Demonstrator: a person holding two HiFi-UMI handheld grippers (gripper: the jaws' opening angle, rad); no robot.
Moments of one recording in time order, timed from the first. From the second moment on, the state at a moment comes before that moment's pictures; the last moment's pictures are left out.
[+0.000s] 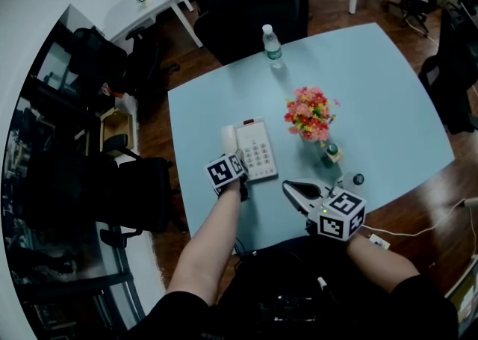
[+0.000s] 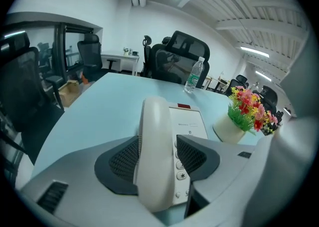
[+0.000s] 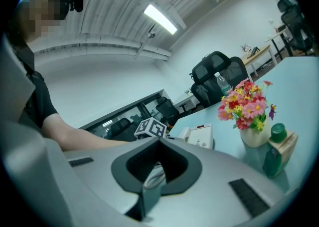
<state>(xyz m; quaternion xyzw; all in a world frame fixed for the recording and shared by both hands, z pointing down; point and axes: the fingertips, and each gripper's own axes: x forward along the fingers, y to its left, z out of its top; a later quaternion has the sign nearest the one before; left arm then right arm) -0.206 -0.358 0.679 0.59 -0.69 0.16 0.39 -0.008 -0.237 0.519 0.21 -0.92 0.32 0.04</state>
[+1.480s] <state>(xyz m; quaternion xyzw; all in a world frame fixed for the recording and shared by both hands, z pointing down) -0.187 -0.067 0.532 0.74 -0.57 0.00 0.36 -0.038 -0.088 0.515 0.27 -0.91 0.30 0.06</state>
